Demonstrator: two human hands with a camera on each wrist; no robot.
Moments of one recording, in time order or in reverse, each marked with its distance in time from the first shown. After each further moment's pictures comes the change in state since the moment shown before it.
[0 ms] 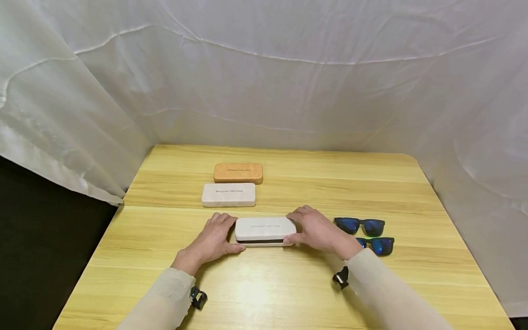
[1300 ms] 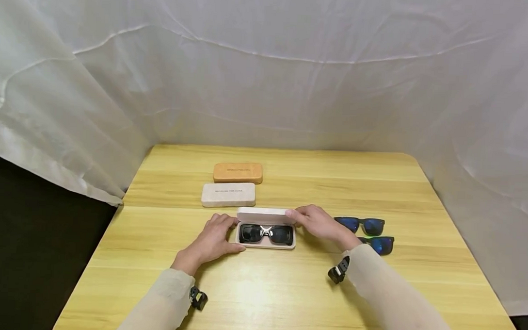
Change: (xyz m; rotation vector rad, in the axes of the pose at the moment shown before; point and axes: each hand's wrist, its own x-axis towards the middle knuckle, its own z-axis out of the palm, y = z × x) left_hand 0.001 0.000 0.002 -0.073 0.022 -0.014; right_hand 0.010 0.017 -0.004 0.431 -0.012 0.195
